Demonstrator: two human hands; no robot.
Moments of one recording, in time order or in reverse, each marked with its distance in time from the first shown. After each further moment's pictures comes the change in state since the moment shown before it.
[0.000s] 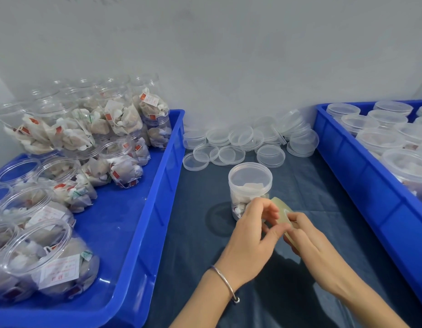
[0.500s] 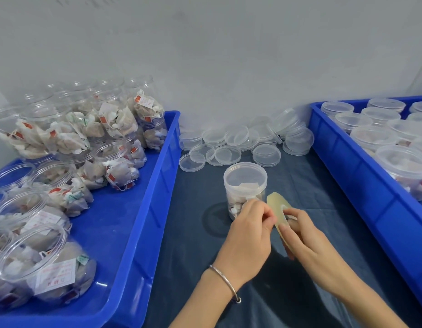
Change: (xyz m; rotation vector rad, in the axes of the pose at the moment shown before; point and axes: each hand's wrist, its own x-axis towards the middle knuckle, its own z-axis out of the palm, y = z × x) left_hand 0.004 0.006 0.001 0.226 0.023 0.014; right_hand 0.000 0.008 -0.001 0.022 0.038 -0.166
